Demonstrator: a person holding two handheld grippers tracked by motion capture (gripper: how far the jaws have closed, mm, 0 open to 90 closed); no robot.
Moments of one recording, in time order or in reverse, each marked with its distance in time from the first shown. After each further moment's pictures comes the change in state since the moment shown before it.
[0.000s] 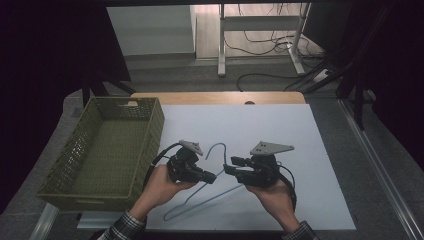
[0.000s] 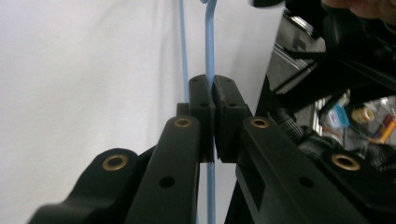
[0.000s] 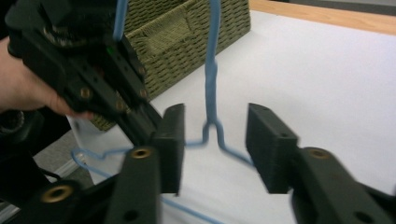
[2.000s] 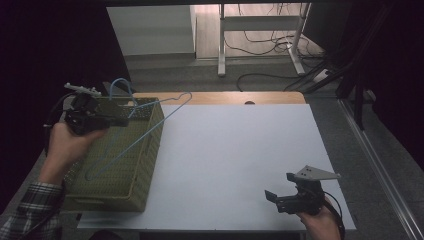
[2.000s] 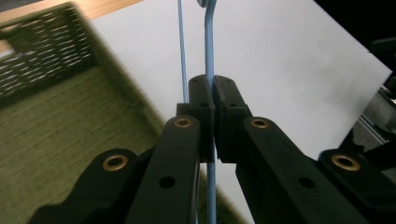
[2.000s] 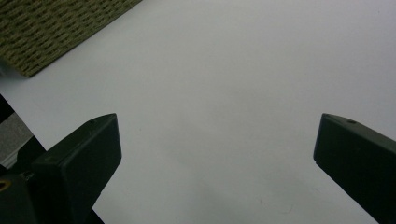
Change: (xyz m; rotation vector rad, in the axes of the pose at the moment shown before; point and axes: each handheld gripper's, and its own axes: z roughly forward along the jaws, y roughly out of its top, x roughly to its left) left arm 0.059 -0.049 -0.233 -0.203 0.396 -0.227; right arm -0.038 -0.078 -0.077 0.062 -0.215 0.061
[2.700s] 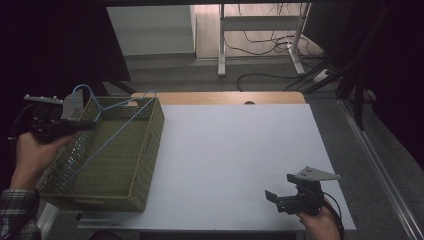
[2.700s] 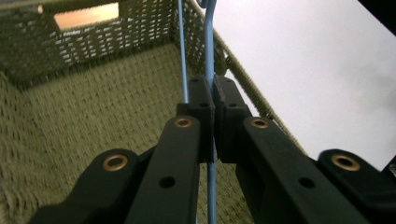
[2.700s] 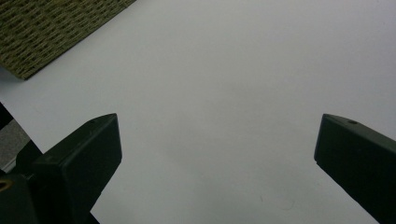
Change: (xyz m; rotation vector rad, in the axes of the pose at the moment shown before) left arm 0.066 -0.059 -0.034 -0.066 0.118 -0.096; right arm -0.003 -0.006 0.004 0.001 -0.004 0.032
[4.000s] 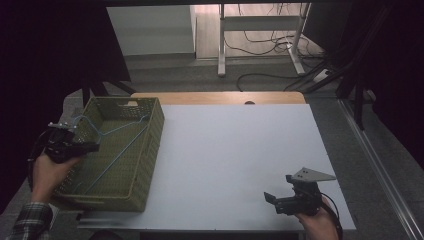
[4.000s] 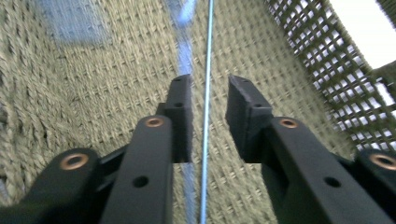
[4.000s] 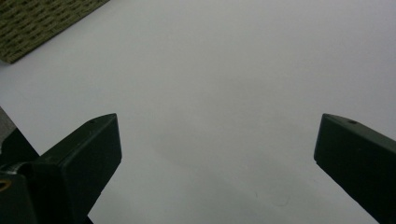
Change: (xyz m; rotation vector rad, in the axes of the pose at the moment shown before) left arm 0.037 -0.065 0.058 0.092 0.127 -0.083; right arm 0.000 -0.003 0.006 0.032 -0.019 -0.047
